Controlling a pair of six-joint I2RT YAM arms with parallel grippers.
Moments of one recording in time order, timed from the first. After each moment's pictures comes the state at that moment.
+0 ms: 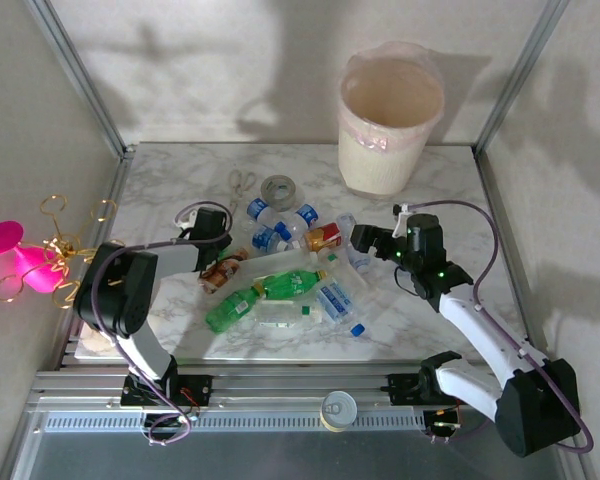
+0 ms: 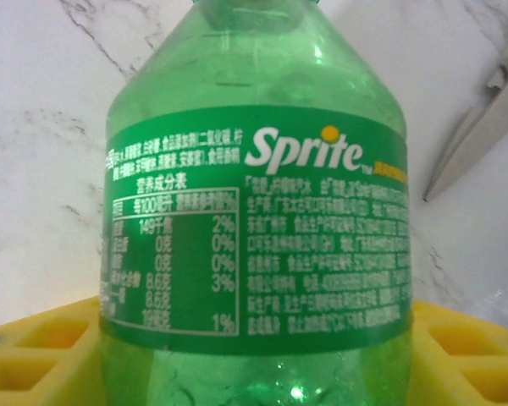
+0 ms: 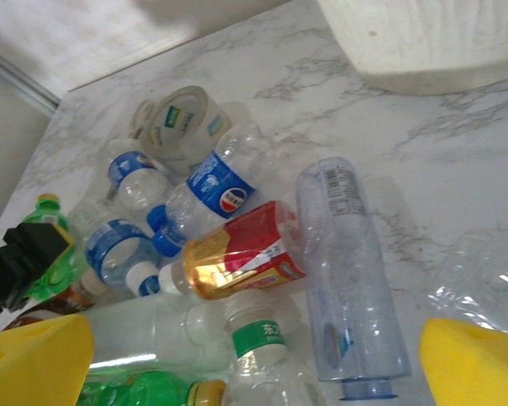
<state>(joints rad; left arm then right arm) -0.24 1.69 0.78 0.01 -0.30 -0.87 0.36 1.03 0.65 -0.11 -0.19 0.48</state>
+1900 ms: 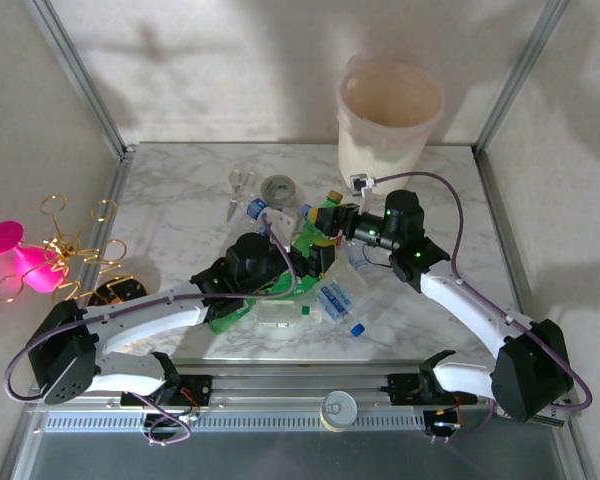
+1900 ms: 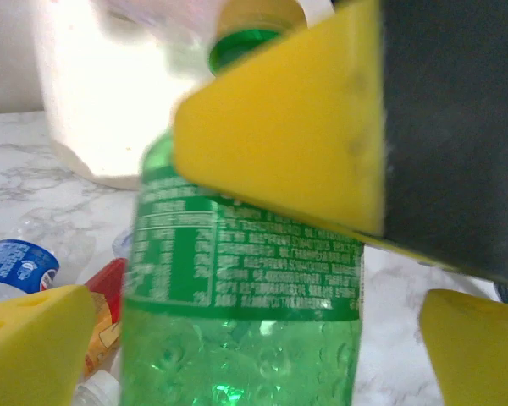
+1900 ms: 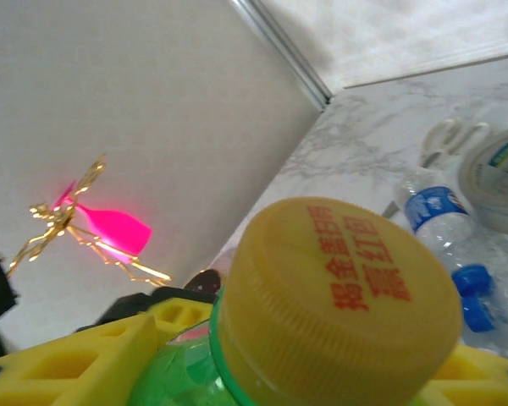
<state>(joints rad) -0.91 1.27 0.79 0.34 -0.13 -0.36 0.53 1.22 0.85 0.20 -0.56 0.62</state>
